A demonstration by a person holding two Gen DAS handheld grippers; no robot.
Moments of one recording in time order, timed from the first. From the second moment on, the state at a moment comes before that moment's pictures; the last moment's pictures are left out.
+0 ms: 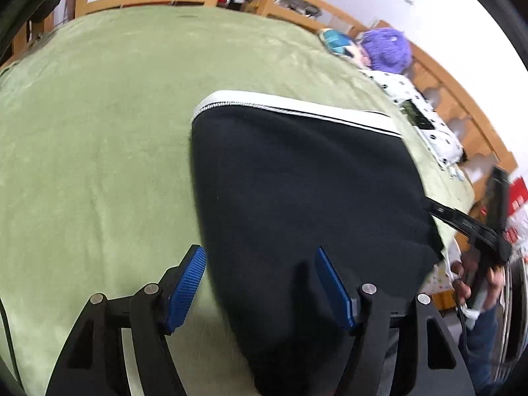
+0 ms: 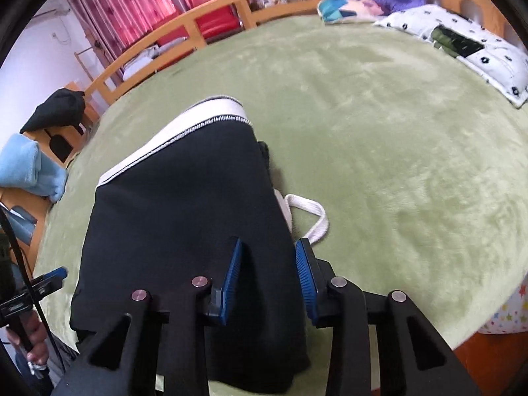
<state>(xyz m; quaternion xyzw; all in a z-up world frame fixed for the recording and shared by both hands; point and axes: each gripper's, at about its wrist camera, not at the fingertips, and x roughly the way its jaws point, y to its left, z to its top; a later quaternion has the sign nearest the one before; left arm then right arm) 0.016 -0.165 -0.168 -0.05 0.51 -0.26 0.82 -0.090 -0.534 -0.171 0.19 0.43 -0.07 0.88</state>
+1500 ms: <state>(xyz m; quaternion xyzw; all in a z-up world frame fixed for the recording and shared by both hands) 0.052 -0.152 -0.198 -0.18 0.52 -0.30 0.78 -0.079 -0.536 -0.197 0.31 0.39 -0.02 0.86</state>
